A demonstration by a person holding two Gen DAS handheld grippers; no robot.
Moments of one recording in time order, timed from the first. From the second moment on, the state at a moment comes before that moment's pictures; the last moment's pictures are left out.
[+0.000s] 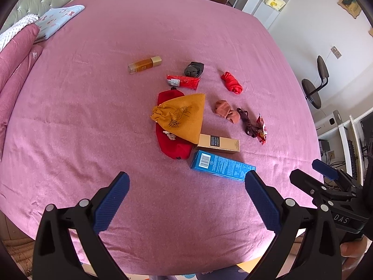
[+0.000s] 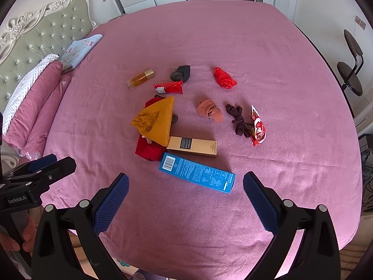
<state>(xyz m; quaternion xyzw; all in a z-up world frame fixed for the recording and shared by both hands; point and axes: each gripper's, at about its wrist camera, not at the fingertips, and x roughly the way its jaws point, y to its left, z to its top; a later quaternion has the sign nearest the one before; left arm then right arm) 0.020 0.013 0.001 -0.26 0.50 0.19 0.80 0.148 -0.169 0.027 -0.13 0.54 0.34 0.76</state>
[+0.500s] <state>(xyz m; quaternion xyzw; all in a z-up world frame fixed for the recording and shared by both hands) 0.024 0.014 0.001 -0.26 0.50 0.18 0.80 0.154 -0.161 0.025 -0.13 0.55 0.35 0.75</state>
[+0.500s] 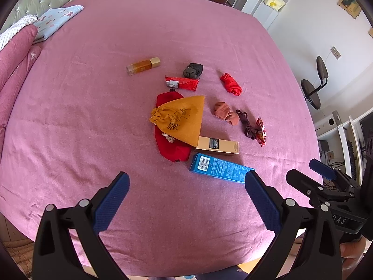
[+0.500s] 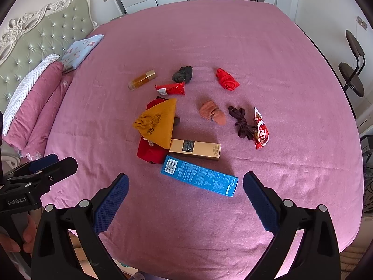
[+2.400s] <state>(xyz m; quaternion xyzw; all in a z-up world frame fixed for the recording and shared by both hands) 0.083 0.087 -0.143 -0.33 0.57 0.19 0.73 0.233 -0.032 -0.104 -0.13 0.61 0.39 0.68</state>
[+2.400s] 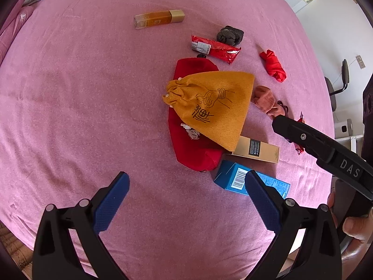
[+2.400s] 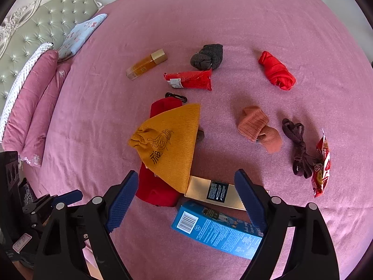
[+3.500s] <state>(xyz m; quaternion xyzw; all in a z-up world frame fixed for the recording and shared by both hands) 0.157 0.111 -0.235 -0.36 0.59 0.20 0.69 0.318 -0.063 -0.116 0.02 0.61 0.39 0.69</state>
